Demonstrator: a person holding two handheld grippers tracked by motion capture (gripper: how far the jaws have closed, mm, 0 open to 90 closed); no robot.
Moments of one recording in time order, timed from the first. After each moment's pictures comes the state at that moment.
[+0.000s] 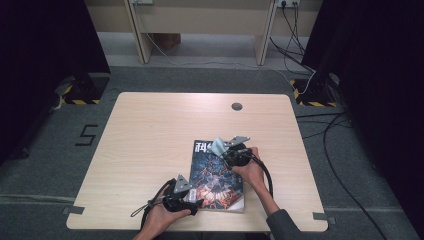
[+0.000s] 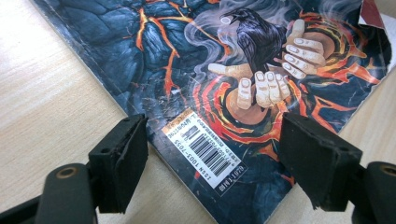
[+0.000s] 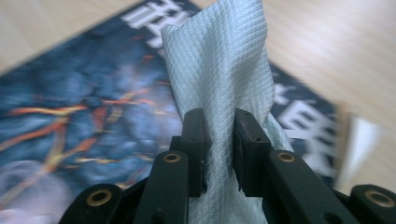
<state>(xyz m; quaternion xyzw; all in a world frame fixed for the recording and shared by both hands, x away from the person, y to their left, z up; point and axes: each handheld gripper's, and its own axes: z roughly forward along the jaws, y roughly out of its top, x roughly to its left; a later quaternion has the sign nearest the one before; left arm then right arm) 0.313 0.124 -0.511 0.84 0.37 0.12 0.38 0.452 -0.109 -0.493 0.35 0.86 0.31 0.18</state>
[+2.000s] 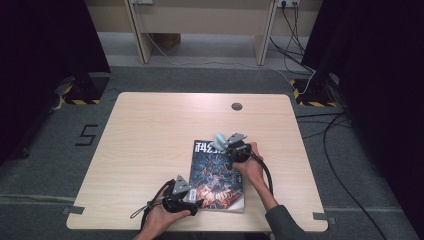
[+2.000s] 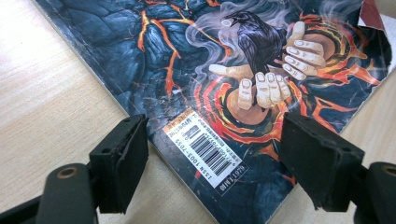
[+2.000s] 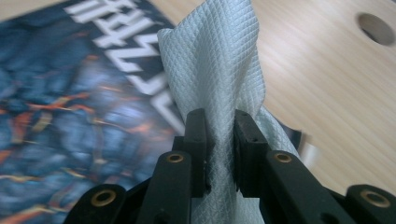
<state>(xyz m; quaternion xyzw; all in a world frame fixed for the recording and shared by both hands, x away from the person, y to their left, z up) 0.312 0.127 -0.513 0.83 0.37 0.12 0.39 0.463 -0.103 -0.494 0.32 0.87 0.29 0.23</state>
